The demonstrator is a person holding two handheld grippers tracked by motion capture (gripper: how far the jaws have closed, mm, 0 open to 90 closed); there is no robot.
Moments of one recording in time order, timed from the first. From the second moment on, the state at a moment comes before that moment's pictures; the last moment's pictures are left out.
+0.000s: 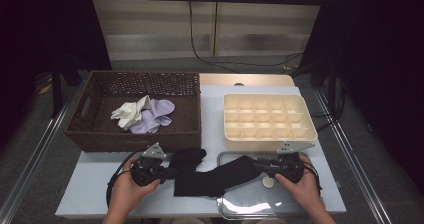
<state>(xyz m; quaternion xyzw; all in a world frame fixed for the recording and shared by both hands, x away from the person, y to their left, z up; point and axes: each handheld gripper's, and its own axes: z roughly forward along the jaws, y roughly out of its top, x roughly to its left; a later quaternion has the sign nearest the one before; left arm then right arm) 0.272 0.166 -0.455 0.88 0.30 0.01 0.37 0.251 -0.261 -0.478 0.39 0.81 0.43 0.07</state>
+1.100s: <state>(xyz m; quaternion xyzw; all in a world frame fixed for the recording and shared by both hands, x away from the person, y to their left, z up) 0.274 0.115 -0.441 0.87 0.27 0.03 0.41 0.251 -0.240 -0.476 0.37 0.82 0.42 0.09</state>
